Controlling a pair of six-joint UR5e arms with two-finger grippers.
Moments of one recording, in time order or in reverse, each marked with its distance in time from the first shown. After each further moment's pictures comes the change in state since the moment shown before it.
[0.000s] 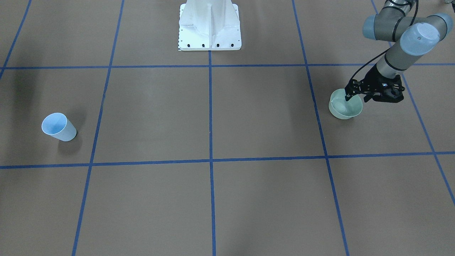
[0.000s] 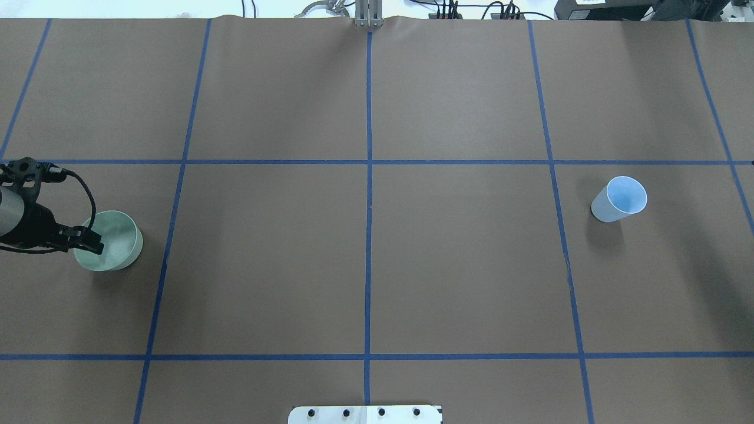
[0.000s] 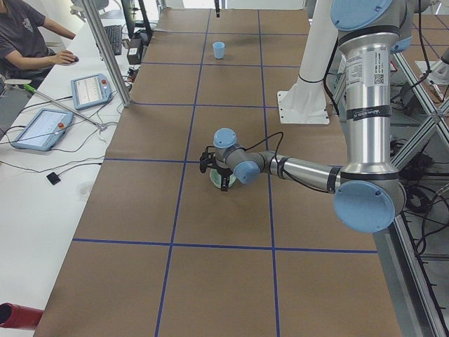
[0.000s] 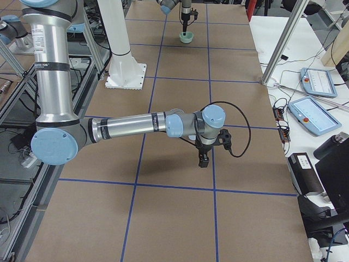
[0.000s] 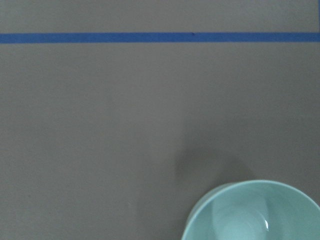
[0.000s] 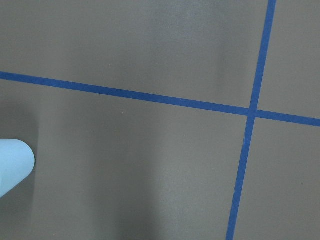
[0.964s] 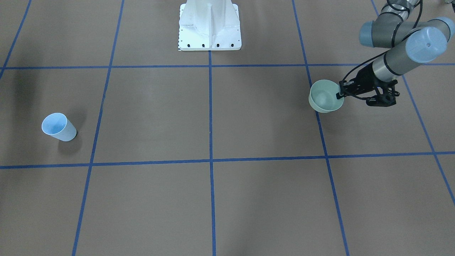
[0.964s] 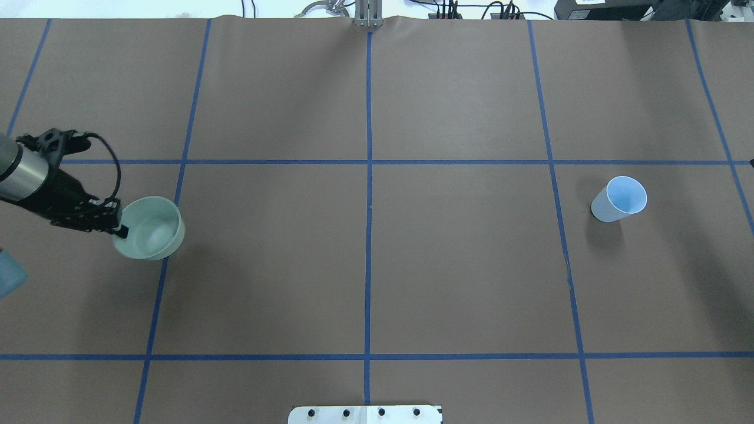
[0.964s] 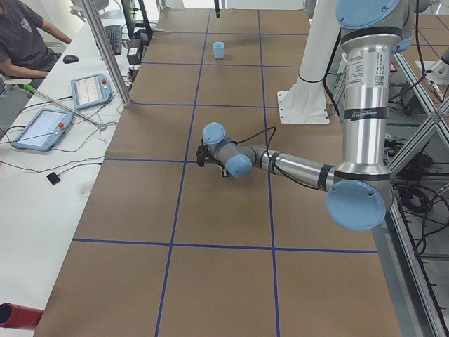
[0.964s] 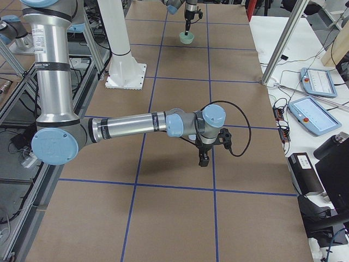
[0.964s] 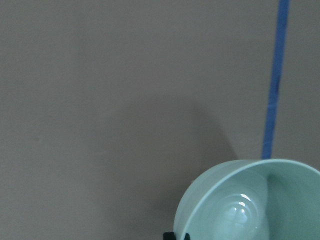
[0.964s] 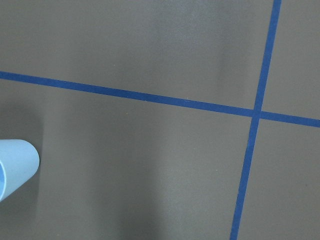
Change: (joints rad) left arm -0.064 -0.198 -0.019 0.096 -0.252 -0.219; right arm -0.001 0.001 0.002 0.000 0.006 0.001
